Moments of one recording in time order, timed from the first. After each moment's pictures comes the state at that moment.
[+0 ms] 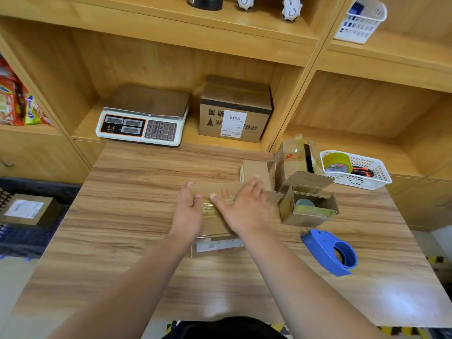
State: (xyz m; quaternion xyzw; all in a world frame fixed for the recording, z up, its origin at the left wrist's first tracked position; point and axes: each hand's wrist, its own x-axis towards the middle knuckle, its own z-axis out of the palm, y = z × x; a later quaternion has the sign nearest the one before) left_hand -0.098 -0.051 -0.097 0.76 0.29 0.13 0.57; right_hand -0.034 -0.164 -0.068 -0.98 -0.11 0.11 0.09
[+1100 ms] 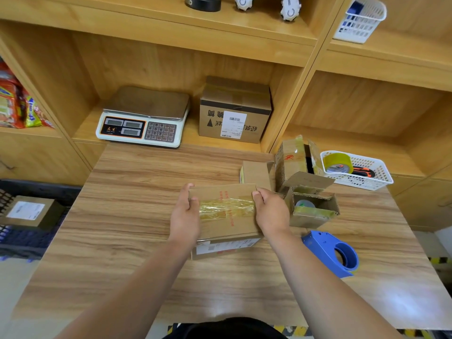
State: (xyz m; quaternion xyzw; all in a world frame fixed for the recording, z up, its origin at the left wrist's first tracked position) left_hand -0.103 -0.056 -0.101 0.68 0.37 0.12 0.62; right_hand -0.004 -0.212 -0.076 -0.95 -0.09 0.05 0.29
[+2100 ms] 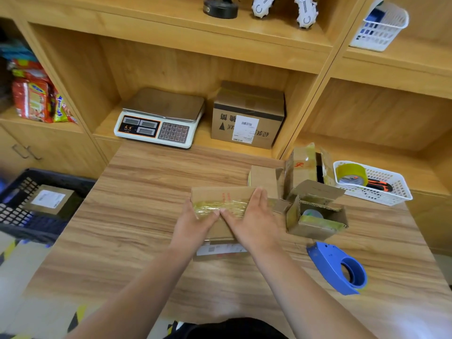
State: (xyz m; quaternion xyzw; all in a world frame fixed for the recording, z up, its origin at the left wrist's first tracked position) left_hand -0.114 -0.071 -0.096 0.72 0.36 0.10 0.59; right_hand -0.035 -0.195 -0.069 -0.96 -0.19 0.11 0.15
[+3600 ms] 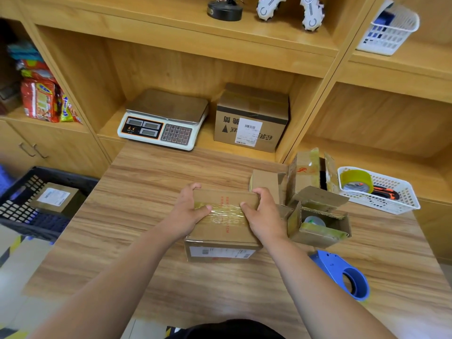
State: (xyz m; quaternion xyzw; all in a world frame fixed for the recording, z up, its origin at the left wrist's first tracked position) left_hand -0.089 -0.033 -0.087 0.80 0.26 0.04 0.55; right_hand 0.010 -0.204 -0.075 -0.91 -0.16 0.14 0.37
